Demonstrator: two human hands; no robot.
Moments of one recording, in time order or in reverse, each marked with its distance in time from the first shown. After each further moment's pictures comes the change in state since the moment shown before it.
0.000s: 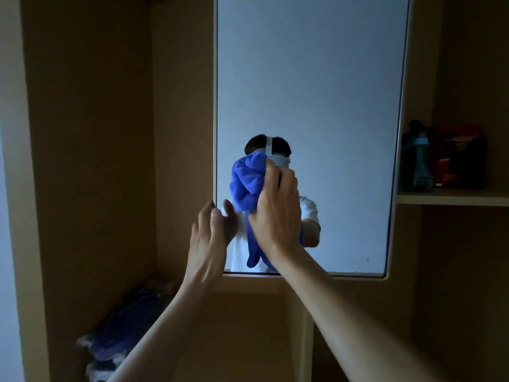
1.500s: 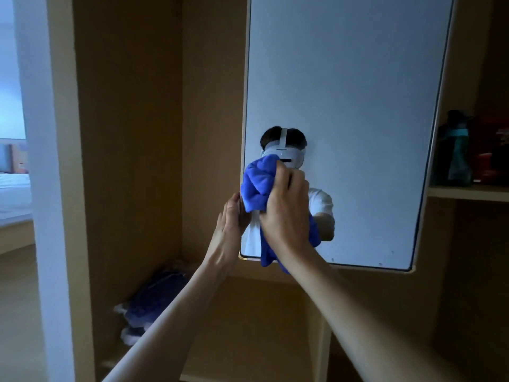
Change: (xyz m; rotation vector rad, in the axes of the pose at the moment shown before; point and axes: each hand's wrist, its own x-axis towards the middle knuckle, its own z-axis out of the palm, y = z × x) left_hand -0.005 -0.003 -0.013 -0.180 -0.132 -0.082; right_hand -0.026 -0.019 0.013 0.024 -0.067 0.003
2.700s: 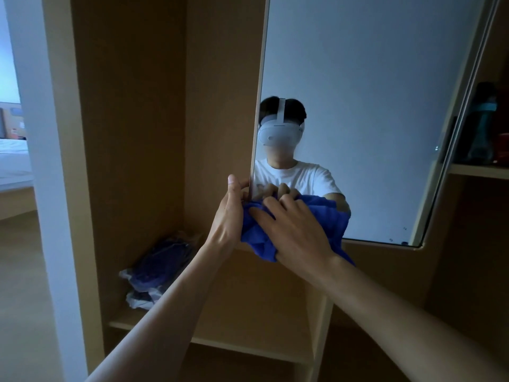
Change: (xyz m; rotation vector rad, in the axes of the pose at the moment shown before) left_hand -0.009 -0.017 -0.010 -0.095 0.005 -0.063; right_hand -0.063 0.021 -0.021 -0.346 -0.506 -0.591
